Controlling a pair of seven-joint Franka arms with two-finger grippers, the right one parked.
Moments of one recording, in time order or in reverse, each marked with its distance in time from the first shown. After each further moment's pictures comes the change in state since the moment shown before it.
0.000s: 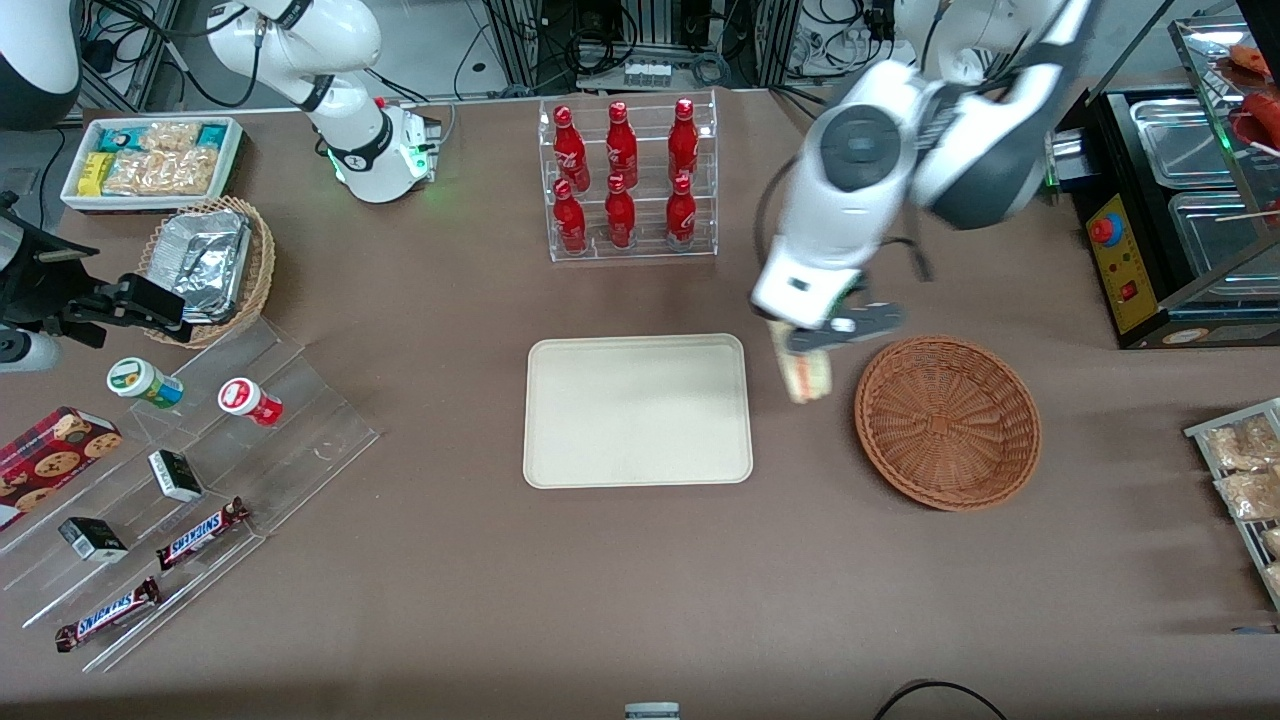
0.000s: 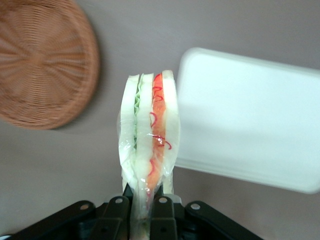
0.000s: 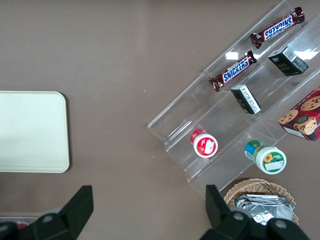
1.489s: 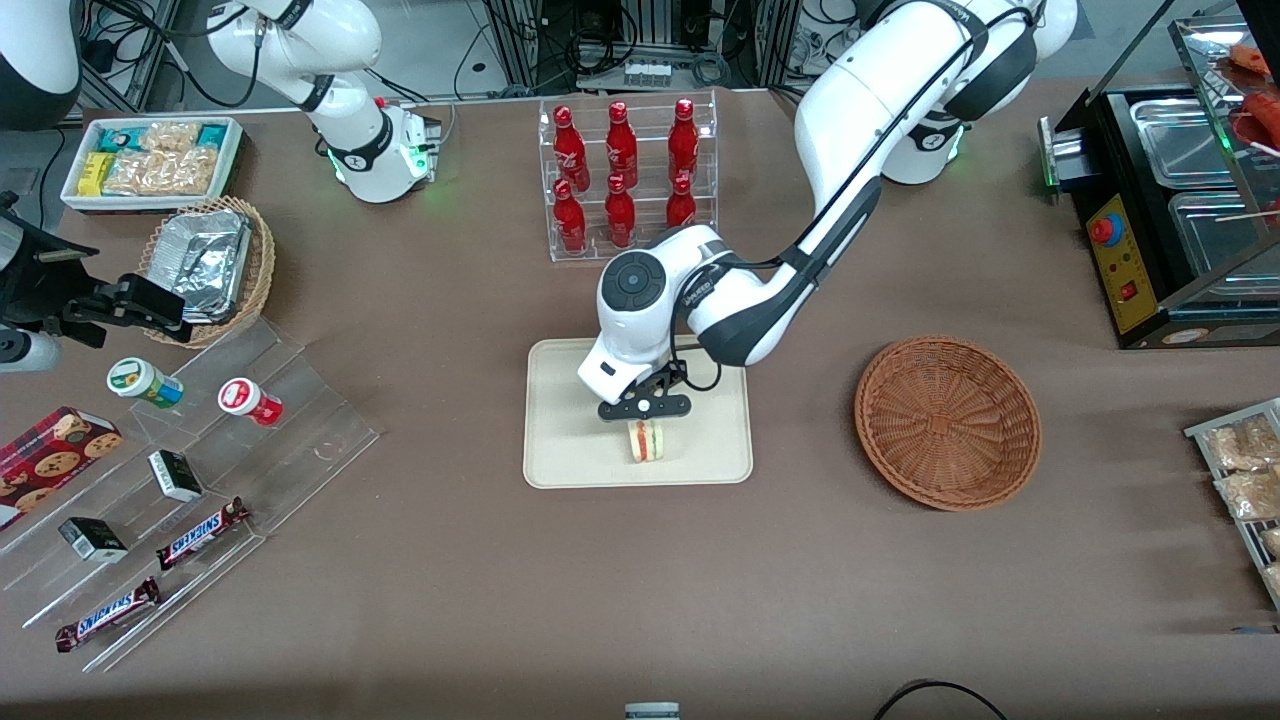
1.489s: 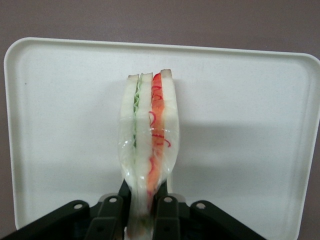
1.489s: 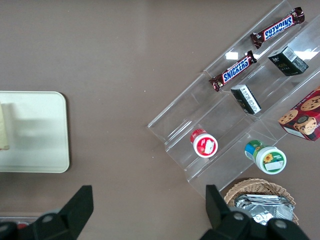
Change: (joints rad) arm -0.232 0.575 0.003 0.344 0.245 0.287 -0.157
